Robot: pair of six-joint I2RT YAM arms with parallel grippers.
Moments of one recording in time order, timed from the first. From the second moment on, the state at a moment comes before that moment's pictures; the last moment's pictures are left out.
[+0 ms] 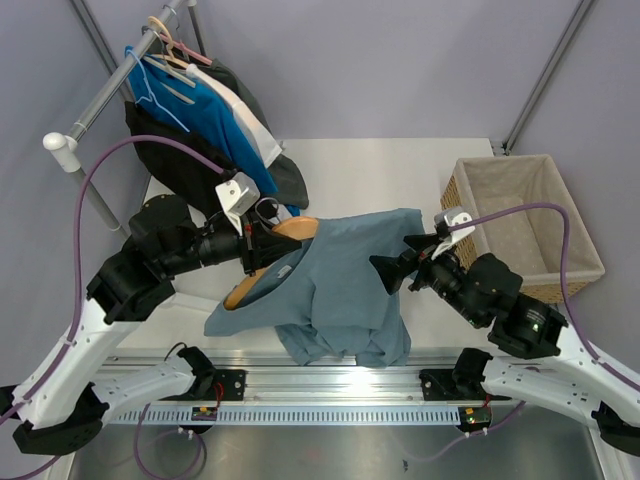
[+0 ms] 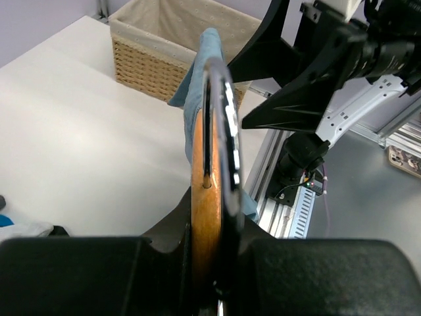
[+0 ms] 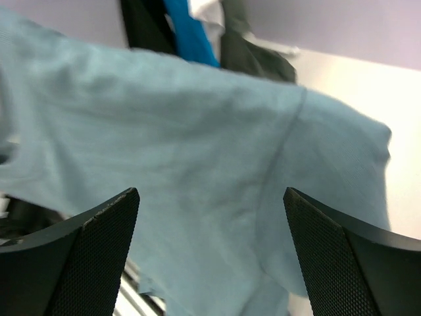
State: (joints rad) left arm -0.77 0.90 1.36 -0.59 0.43 -0.15; right arm 1.03 0.63 0.92 -0.35 0.33 0.26
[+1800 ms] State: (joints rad) left arm -0.77 0.73 1.45 -0.72 0.07 -0.11; right arm 0.33 1.35 1.11 -0.15 0.01 0.41
